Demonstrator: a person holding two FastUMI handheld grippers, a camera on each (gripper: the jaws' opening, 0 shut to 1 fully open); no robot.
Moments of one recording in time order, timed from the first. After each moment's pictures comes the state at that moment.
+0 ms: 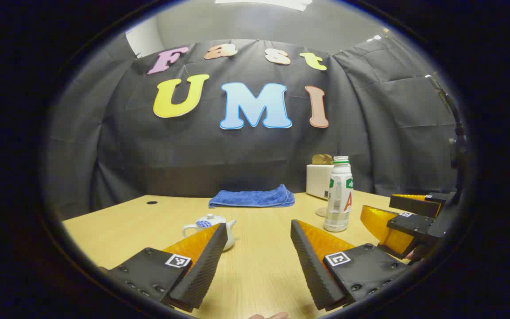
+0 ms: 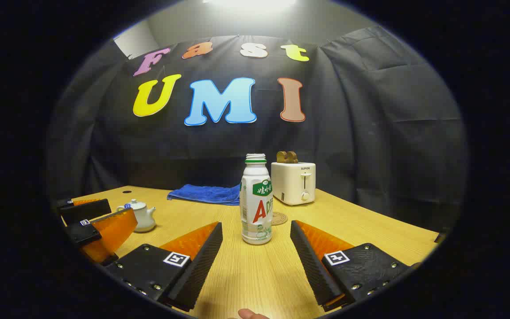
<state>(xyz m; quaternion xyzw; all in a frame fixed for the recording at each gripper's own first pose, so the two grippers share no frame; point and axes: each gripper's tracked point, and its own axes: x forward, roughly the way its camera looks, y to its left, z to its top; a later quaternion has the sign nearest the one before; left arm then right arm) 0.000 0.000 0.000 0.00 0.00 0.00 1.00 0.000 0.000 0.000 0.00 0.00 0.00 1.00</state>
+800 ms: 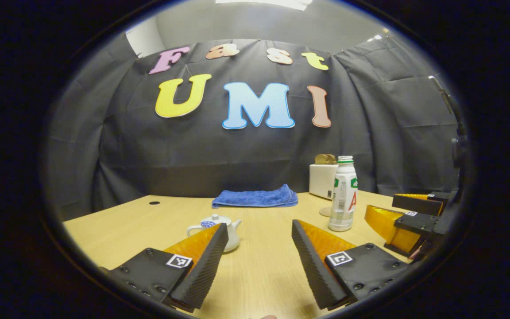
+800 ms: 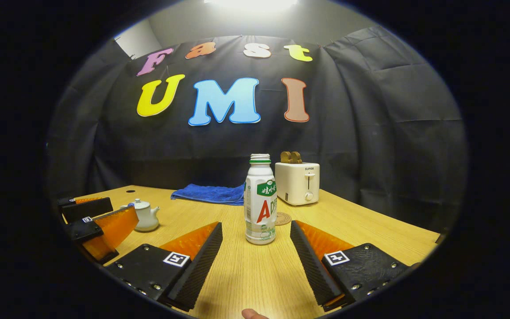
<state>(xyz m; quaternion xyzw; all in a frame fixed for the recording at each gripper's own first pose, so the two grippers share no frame) 0.005 0.019 -0.005 0.00 0.00 0.01 1.00 0.001 0.003 -0.001 0.00 0.00 0.01 1.00</state>
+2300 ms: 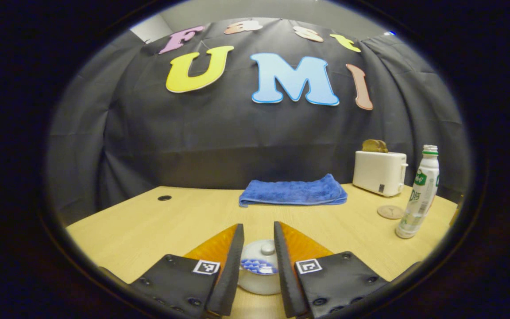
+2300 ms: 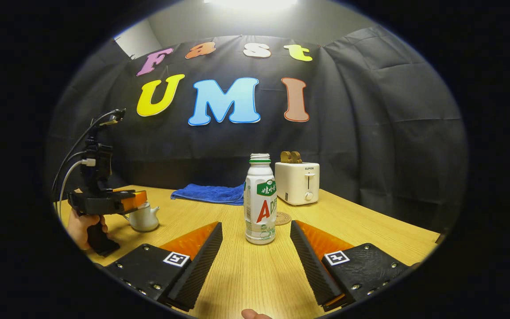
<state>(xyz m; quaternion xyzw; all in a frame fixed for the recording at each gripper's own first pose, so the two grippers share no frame) 0.144 0.106 -0.029 0.00 0.07 0.06 1.00 0.002 0.001 -0.001 0.00 0.00 0.01 1.00</state>
